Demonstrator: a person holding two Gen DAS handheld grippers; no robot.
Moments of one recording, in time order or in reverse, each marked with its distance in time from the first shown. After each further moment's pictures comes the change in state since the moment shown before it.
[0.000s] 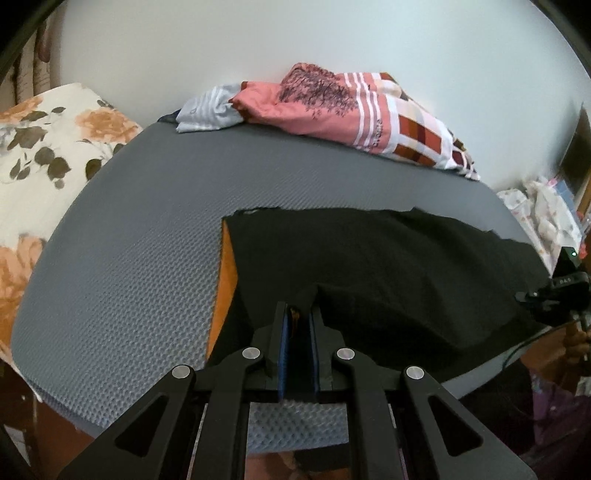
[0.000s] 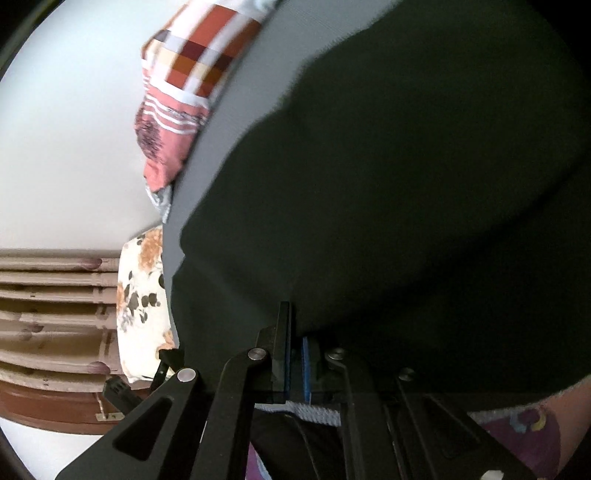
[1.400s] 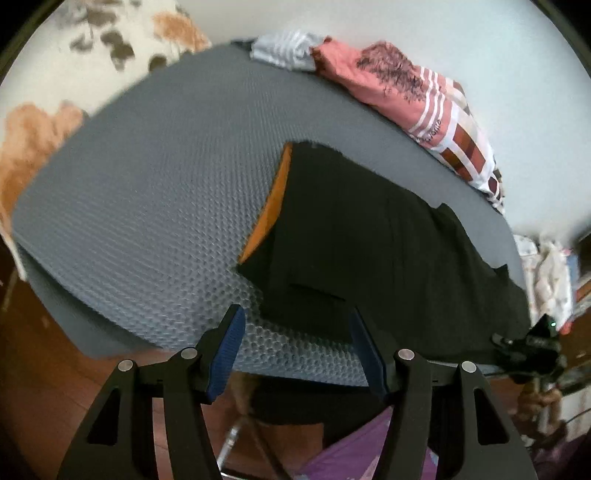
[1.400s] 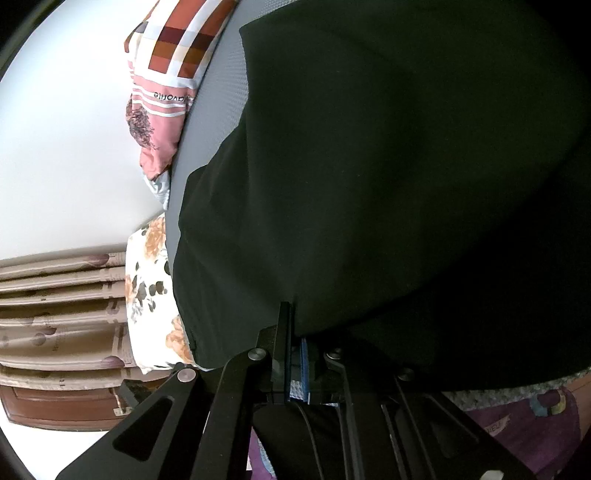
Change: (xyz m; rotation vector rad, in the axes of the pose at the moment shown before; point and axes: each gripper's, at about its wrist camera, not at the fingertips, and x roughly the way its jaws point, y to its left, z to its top) left arm -0.010 0.032 -0.027 -0.358 0.192 -0.024; right arm 0.007 -0.031 -0.022 0.049 0.074 0.051
